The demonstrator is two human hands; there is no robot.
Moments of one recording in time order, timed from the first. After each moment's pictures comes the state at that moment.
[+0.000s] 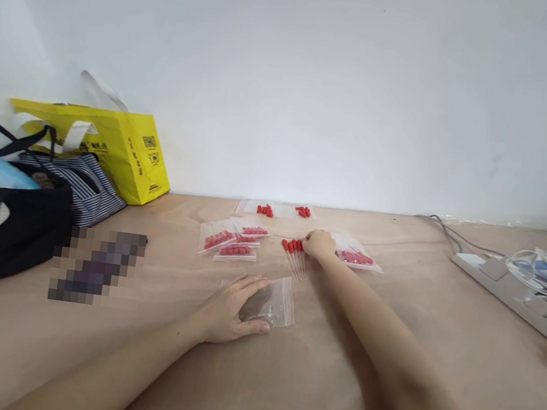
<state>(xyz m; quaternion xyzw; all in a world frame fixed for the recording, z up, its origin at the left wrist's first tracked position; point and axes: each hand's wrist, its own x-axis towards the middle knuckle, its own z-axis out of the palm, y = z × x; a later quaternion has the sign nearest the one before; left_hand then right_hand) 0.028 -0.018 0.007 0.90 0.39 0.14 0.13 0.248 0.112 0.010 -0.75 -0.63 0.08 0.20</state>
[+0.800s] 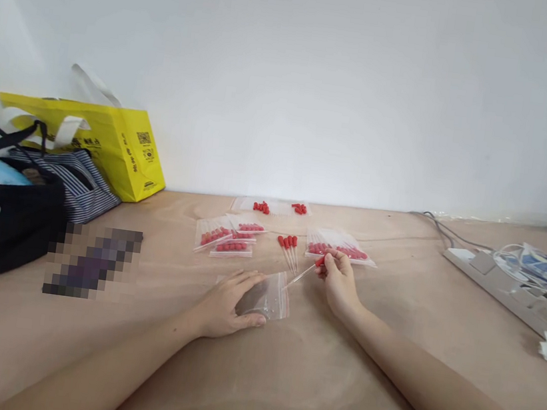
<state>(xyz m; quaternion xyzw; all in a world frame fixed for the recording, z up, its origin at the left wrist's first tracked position) 0.029 -0.021 0.008 0.89 0.41 0.11 0.14 0.257 0.007 -0.015 -0.46 -0.36 0.43 0.69</state>
